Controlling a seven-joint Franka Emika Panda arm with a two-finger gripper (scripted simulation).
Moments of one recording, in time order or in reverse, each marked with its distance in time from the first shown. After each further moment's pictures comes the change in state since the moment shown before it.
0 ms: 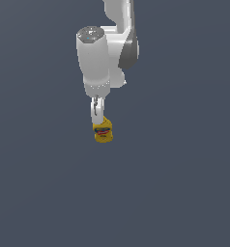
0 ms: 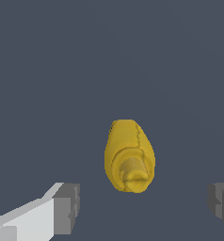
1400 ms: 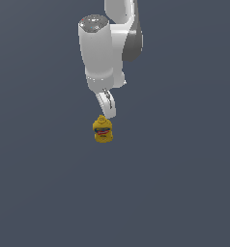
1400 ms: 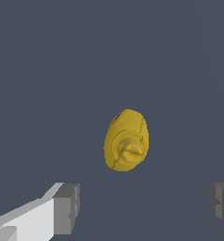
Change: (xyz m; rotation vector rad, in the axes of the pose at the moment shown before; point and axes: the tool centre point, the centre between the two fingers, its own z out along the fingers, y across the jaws) arm -0.013 0.005 -0.022 -0.013 -0.014 -0.366
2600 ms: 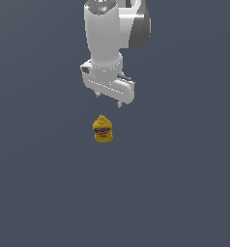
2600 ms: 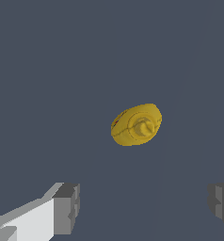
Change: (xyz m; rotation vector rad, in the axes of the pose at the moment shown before) arm -0.026 0.003 -0.031 -0.013 -0.027 -0.648
